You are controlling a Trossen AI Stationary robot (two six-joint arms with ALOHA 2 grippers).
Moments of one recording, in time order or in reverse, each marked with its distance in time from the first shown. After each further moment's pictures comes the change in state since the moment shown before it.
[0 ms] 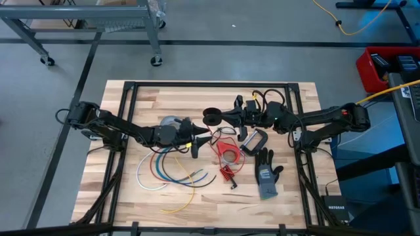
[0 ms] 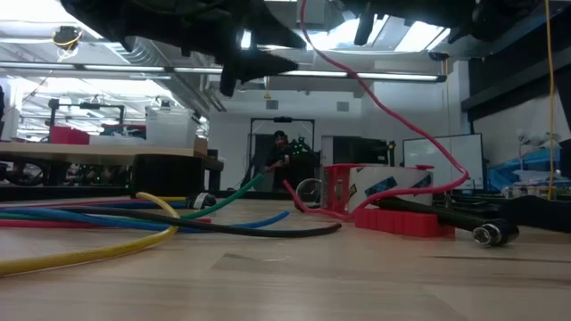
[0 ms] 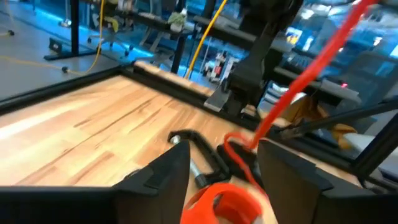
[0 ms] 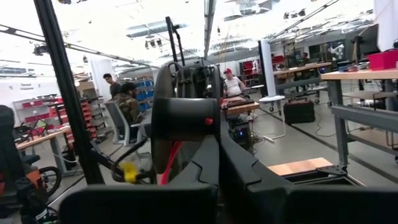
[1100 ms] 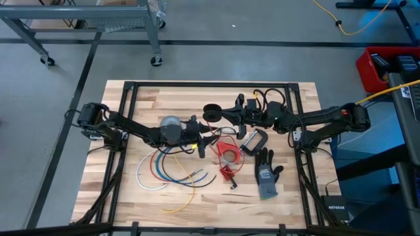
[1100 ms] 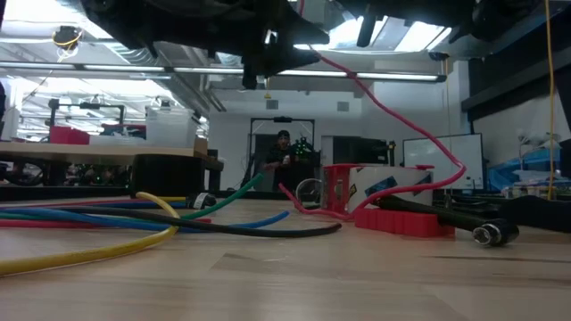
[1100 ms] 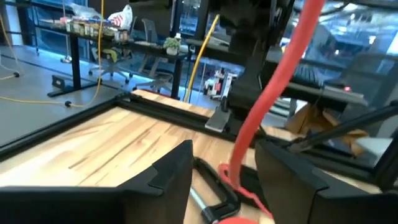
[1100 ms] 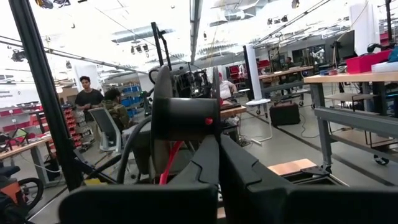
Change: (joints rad) left arm 0.019 0.123 0.082 0.121 0.011 0.132; right arm 0.000 -0.001 0.000 0.006 0.061 0.000
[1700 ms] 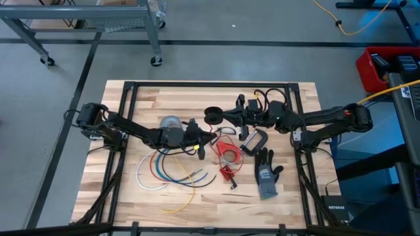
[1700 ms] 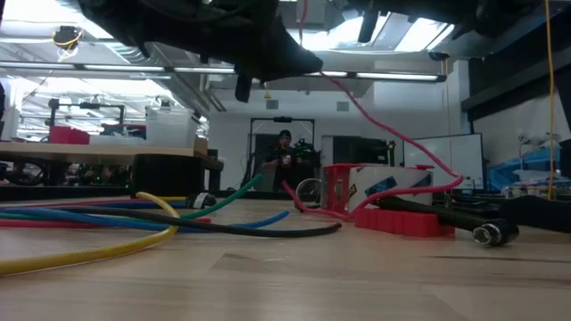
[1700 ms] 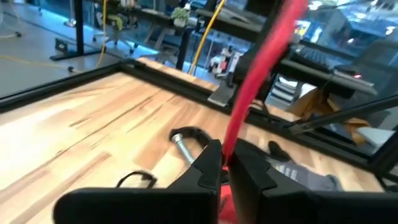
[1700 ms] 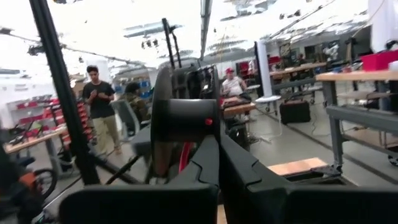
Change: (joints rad) left arm -0.022 -0.012 0.000 -0.137 -0.030 -0.123; right arm 0.000 -0.039 0.000 -0.056 -0.058 -0.002
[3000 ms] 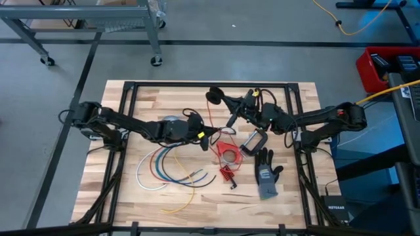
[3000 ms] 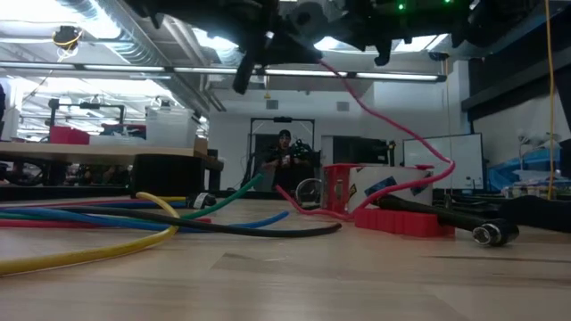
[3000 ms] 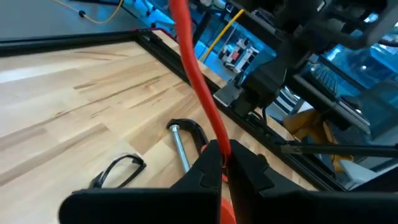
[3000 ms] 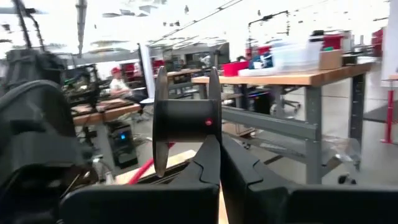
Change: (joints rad) left arm 0.044 -0.059 0.143 -0.310 0.024 -0.306; right arm 0.000 0.088 -0.001 0.032 0.537 -0.151
